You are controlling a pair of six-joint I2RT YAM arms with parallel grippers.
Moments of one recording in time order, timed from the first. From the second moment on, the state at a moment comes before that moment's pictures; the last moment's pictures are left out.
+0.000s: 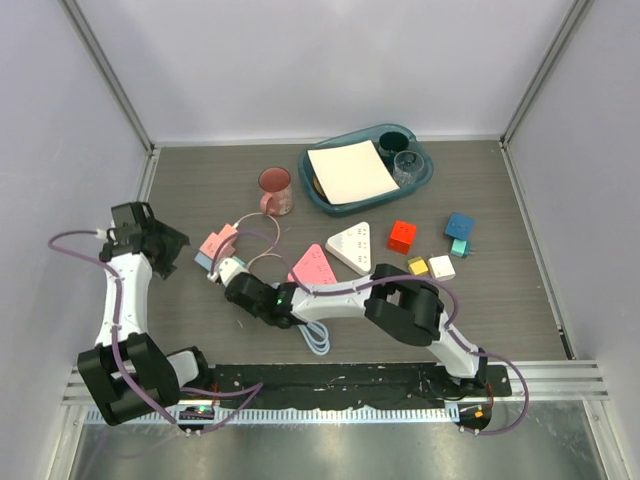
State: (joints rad) left arm 0.33 1.17 0.85 -0.70 0.04 -0.80; right arm 1.27 2.19 1.53 -0.06 0.37 0.14
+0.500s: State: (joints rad) left arm 0.33 1.17 1.00 -0.69 0.15 -0.72; right arm 1.47 2.30 1.38 0.36 0.97 -0.57
